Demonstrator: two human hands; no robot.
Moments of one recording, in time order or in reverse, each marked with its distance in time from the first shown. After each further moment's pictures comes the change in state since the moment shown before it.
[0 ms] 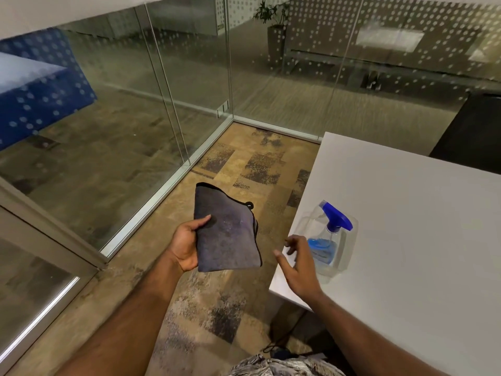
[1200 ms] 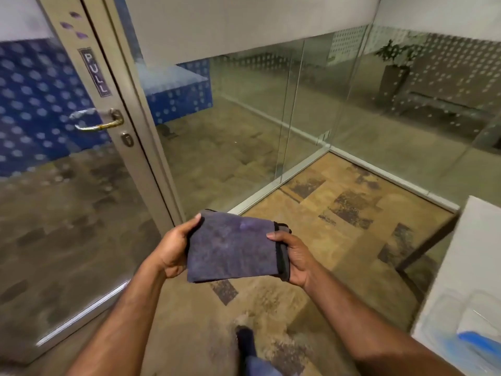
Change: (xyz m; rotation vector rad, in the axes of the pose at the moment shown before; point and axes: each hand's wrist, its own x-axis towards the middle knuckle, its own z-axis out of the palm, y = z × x) left_hand -0.149 0.153 -0.279 0.008 0.287 0.234; right_hand 0.029 -0.258 0.278 0.918 -0.926 0.651
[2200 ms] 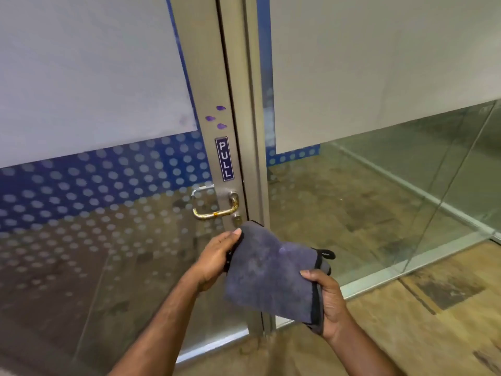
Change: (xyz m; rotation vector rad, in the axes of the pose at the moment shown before) left_hand 0.137 0.264 -0.169 0.276 0.371 0.400; right_hand 0.316 -0.098 0.199 0.142 -0.307 0.104
